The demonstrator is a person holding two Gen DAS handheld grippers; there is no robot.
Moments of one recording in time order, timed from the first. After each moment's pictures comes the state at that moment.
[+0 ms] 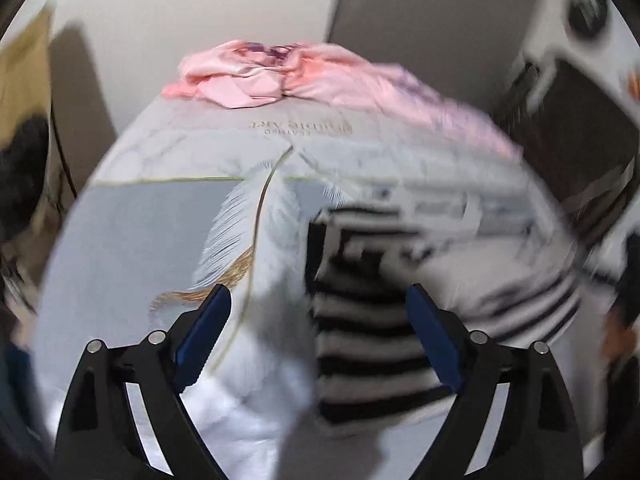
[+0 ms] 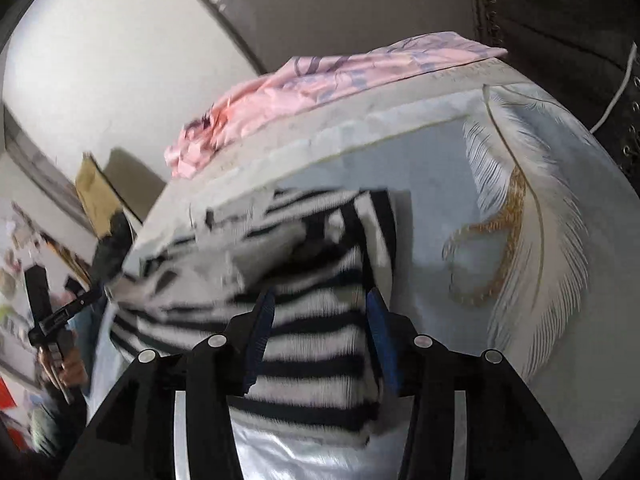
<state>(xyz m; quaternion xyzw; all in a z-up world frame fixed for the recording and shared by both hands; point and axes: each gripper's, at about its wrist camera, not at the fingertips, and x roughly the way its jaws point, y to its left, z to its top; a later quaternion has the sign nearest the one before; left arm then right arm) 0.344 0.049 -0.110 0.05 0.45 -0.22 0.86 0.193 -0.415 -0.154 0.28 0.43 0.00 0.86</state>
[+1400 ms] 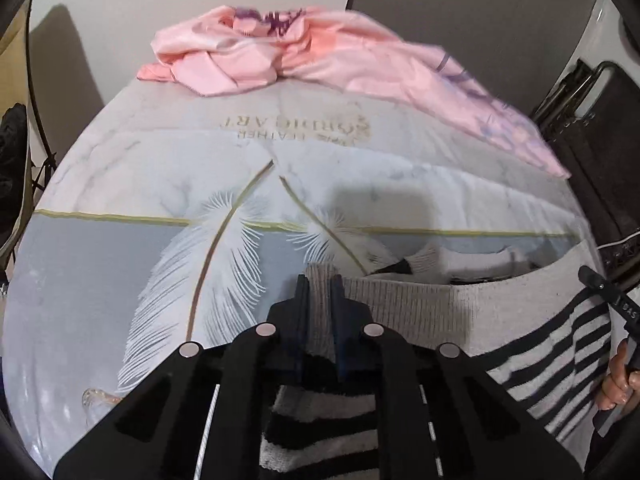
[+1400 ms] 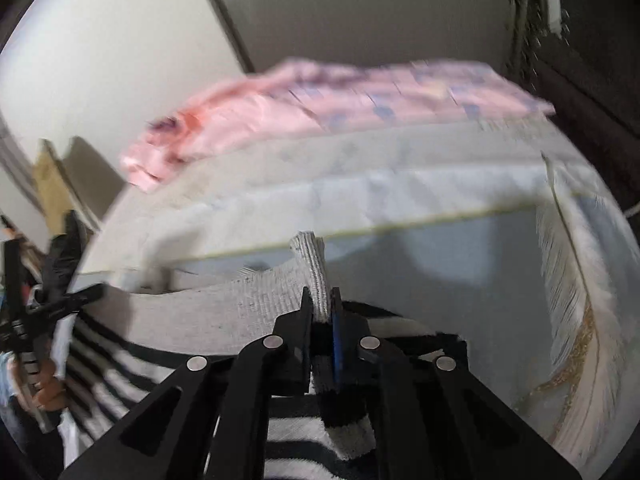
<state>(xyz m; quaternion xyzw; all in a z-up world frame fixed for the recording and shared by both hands) 0.462 -0.044 -0.154 0.02 0.51 -0.16 0.85 0.342 -0.396 -0.176 0.21 0.46 -0.08 0.86</state>
